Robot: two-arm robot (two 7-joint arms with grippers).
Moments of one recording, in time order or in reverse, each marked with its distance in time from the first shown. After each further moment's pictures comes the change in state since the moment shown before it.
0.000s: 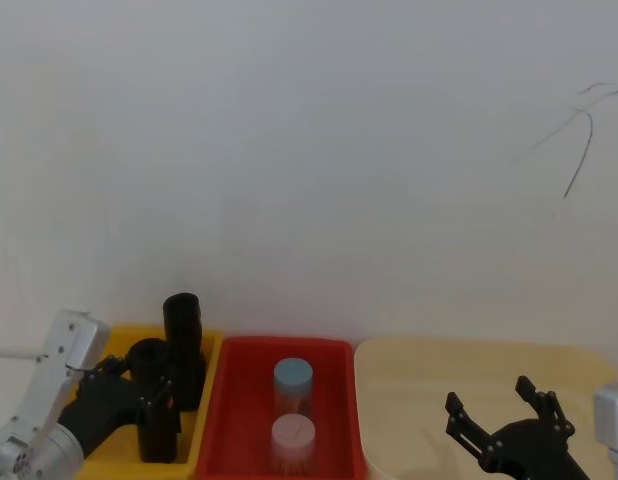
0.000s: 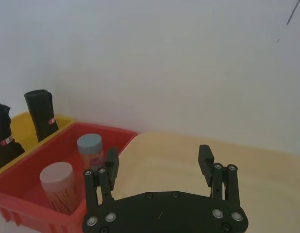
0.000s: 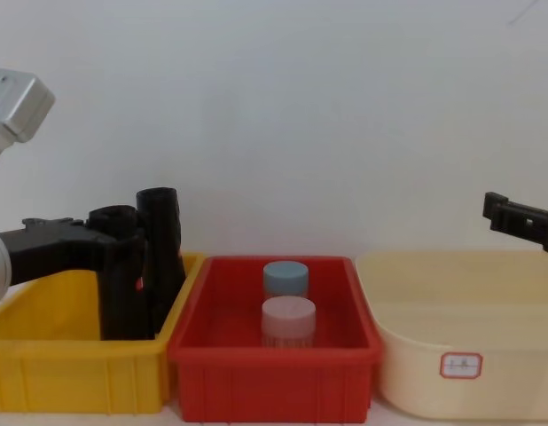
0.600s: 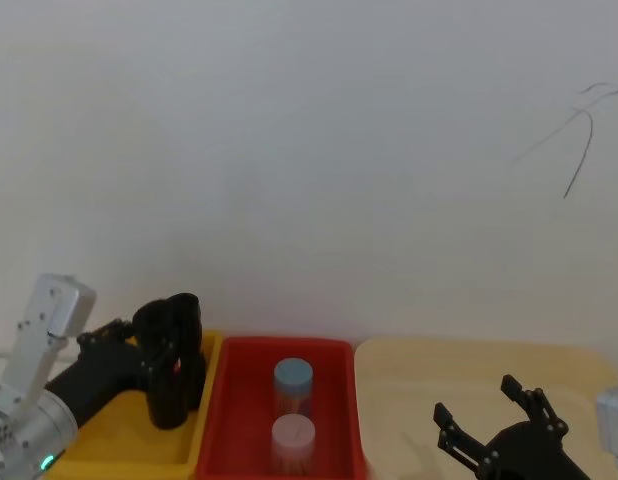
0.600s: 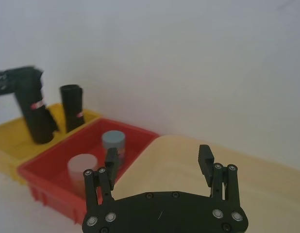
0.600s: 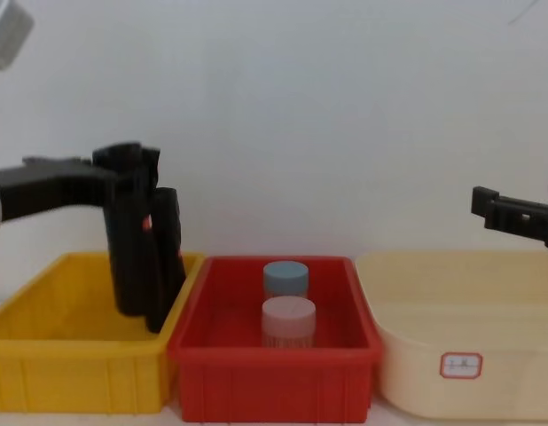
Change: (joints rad) left arm 0.003 0.015 -0.039 -0.090 -0.045 -0.008 -0.061; right arm -0.016 0.066 0.004 -0.046 0.013 0.000 0.108
